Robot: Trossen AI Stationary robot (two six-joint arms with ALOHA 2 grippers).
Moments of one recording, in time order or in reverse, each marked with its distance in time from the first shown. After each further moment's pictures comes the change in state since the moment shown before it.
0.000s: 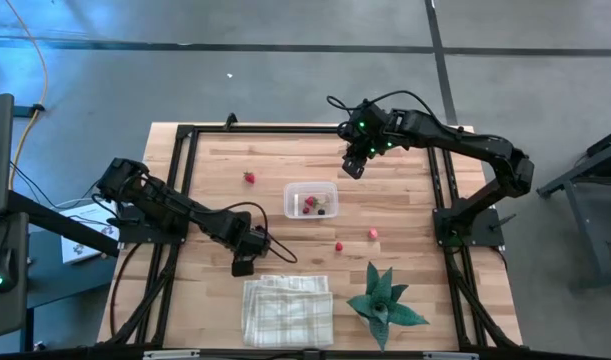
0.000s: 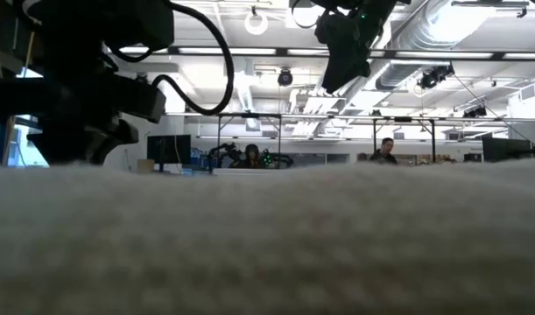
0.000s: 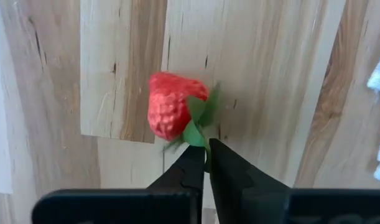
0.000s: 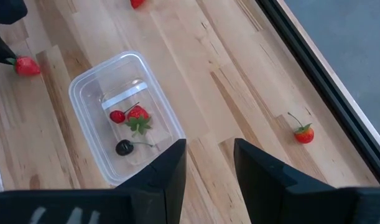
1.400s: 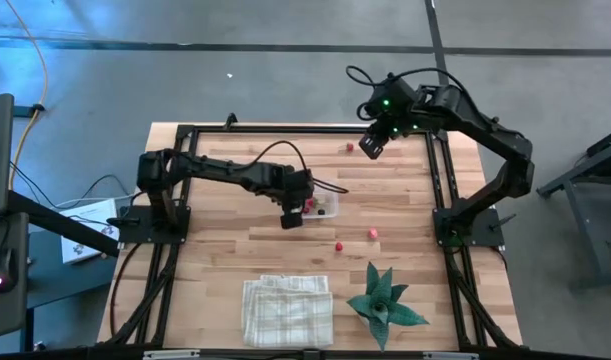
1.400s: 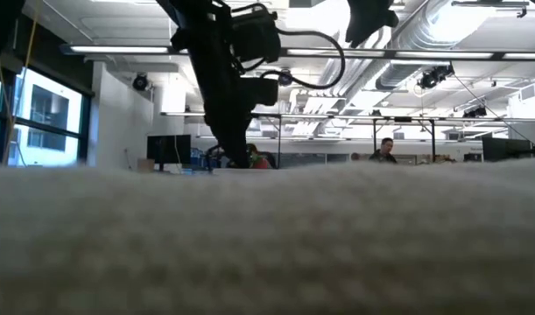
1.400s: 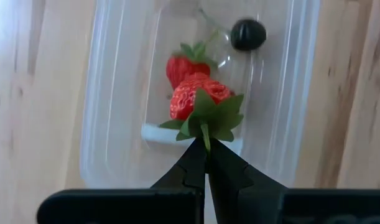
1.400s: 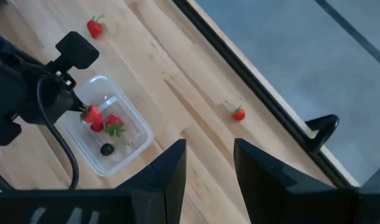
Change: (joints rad) left arm 0.431 0.241 0.442 0.053 -0.027 0.417; right arm 0.000 -0.004 0.412 -0.429 0.185 0.132
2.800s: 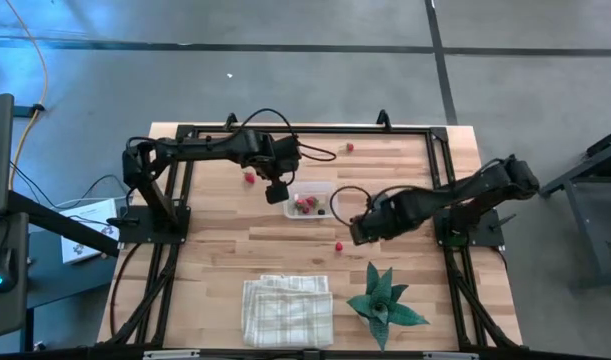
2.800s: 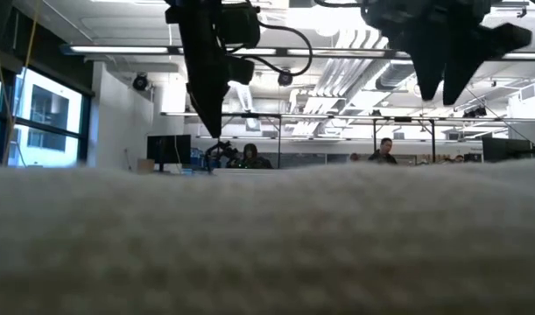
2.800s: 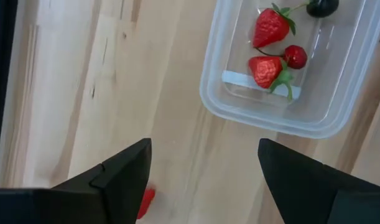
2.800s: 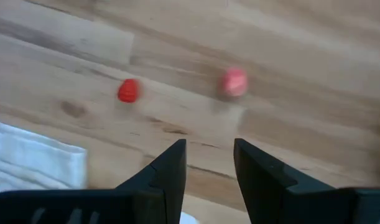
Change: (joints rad) left arm 0.164 -0.113 0.130 -0.349 0.003 0.066; right arm 0.663 -0.006 -0.605 0.138 -0.048 1.350
